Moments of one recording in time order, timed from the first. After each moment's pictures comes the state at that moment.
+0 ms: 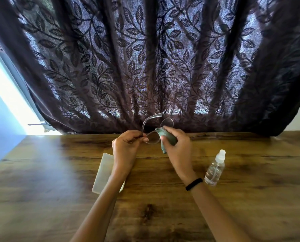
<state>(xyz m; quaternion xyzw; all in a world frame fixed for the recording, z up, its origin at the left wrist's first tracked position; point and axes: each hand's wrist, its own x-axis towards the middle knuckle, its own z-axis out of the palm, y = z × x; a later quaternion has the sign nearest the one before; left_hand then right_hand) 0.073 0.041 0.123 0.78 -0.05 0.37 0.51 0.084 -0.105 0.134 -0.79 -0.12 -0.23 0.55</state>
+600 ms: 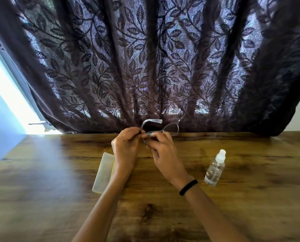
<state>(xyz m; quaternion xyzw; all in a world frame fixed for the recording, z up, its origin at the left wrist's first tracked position) 0.078 0.039 0.118 0.76 -0.04 0.43 0.48 0.074 -0.089 0.125 -0.87 -0.30 -0.25 0.29</state>
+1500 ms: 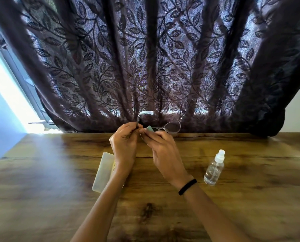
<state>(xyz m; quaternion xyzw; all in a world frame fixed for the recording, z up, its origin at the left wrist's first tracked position) 0.081 0.038 0.129 0.73 -0.04 0.48 0.49 0.071 -0.089 0.127 -0.86 -0.33 -0.31 0.23</state>
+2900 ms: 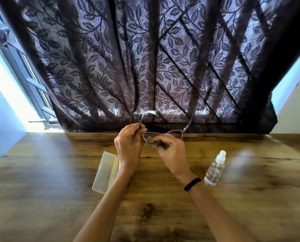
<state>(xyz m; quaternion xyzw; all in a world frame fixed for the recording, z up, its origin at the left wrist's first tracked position) 0.086 0.029 0.123 0.74 0.00 0.47 0.48 0.078 -0.100 0.131 -0.79 -0.25 -0.20 0.52</state>
